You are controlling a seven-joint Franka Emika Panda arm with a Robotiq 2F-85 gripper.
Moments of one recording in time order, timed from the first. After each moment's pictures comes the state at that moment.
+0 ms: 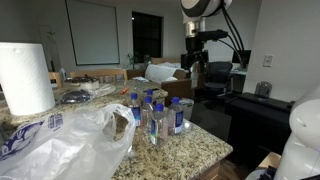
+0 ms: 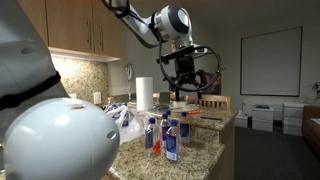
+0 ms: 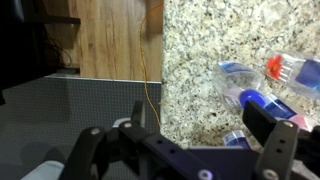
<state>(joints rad) -0.04 -0.47 0.01 -2.36 -0.16 1.85 0.06</state>
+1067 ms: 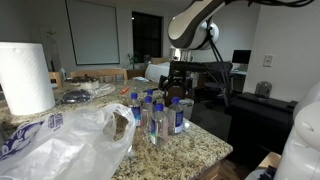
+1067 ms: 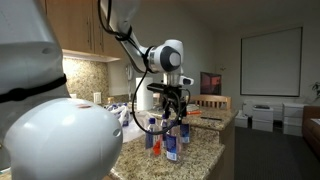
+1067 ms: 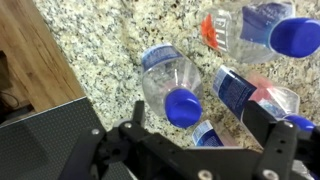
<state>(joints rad) 0.03 -0.35 0.04 -2.55 0.10 2.28 0.39</state>
